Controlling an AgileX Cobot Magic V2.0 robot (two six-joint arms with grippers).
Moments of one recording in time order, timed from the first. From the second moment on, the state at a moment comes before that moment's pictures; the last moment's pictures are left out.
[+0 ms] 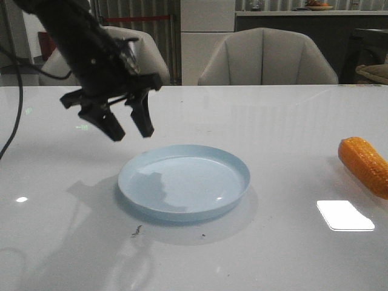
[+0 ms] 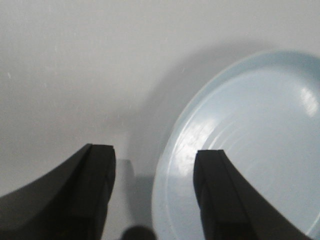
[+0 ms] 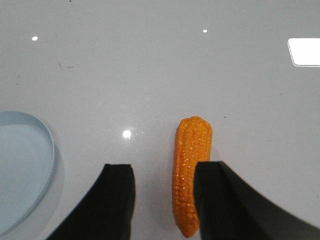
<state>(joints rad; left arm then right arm) -0.36 2.11 -1.72 -0.35 0.95 0.15 0.12 1.03 -0.57 -0.02 0.12 0.15</state>
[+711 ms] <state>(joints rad) -0.16 1.98 -2.25 -0.05 1.10 0.16 0.12 1.03 -0.57 -0.02 0.11 0.15</state>
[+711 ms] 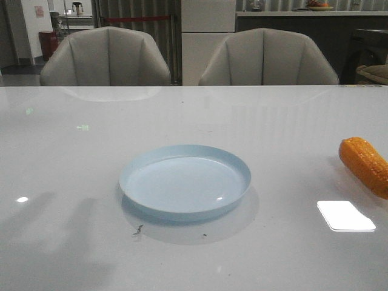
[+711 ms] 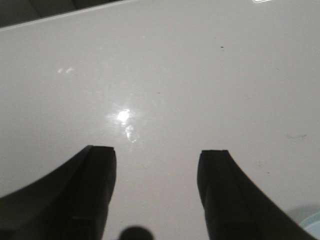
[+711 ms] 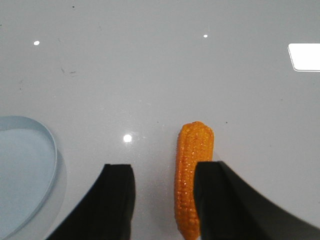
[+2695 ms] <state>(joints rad) -0.08 1.03 -0.58 -0.15 0.05 0.16 0.02 1.63 -1.06 0.00 0.44 0.15</state>
